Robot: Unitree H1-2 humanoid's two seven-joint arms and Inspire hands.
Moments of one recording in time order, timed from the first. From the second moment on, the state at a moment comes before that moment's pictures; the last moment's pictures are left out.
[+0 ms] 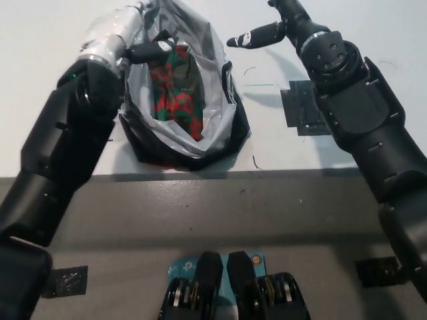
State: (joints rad) left_arm -1.03 0.34 -0.29 0.55 0.50 0.30 0.04; right_arm -1.23 -0.12 0.20 0.98 -0.14 0.10 0.03
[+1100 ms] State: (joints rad) left_arm -1.01 0.29 -0.33 0.65 0.64 0.37 0.10; right_arm -1.24 0.00 0.18 1.08 -0.15 0.10 0.01
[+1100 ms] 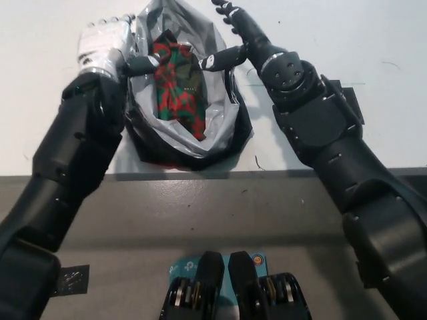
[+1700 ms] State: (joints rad) left_arm -0.96 0.24 -0.31 0.68 0.64 0.38 0.10; right_arm -1.25 0.00 0.18 1.21 -0.15 0.10 -0.01
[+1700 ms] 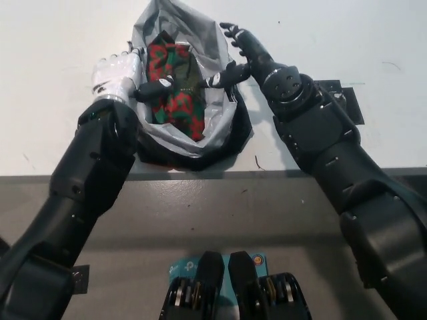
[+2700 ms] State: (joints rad) left_arm -0.94 0.21 -0.03 0.85 0.52 0.38 0.21; right_arm -1.24 -0.01 0.18 1.33 -0.18 0.12 -0.19
